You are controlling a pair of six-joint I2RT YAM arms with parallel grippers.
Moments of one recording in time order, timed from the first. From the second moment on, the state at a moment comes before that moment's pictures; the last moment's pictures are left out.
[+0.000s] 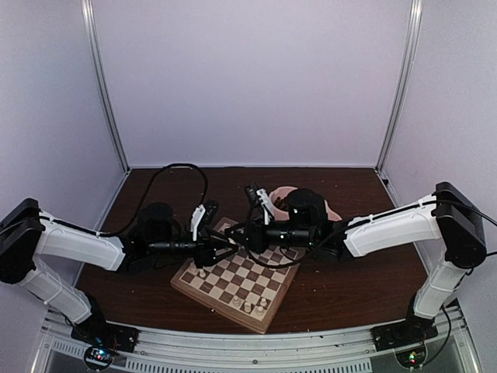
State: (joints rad) left arm -0.85 1.43 0.54 0.63 0.46 -0.30; right arm 1.00 1.70 0.94 0.56 -0.30 0.53
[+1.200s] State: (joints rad) left arm -0.85 1.42 0.58 0.54 0.52 -0.20; right arm 1.01 1.58 0.95 0.39 -0.29 0.42
